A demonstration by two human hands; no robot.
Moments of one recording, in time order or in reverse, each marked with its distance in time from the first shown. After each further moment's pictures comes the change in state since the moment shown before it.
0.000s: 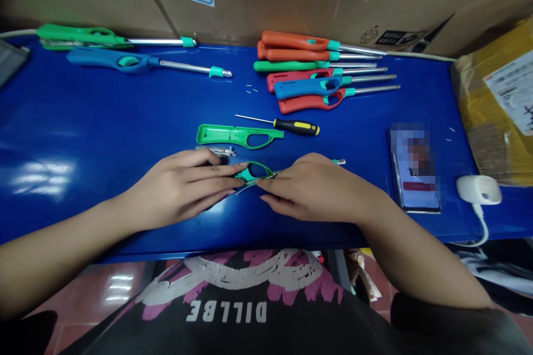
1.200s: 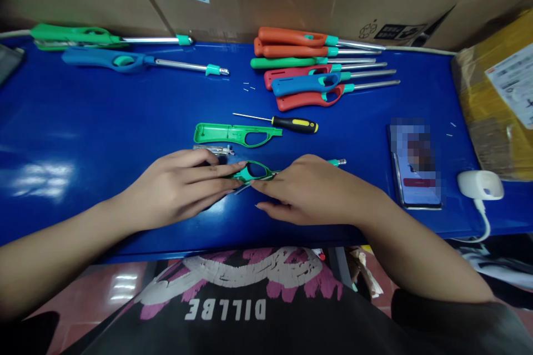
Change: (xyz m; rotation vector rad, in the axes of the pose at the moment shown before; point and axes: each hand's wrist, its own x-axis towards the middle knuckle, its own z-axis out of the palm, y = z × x) left_hand 0.001 0.000 -0.003 0.058 -0.029 0.012; right_hand 0.001 -0.006 -0.001 0.014 -0.095 0.044
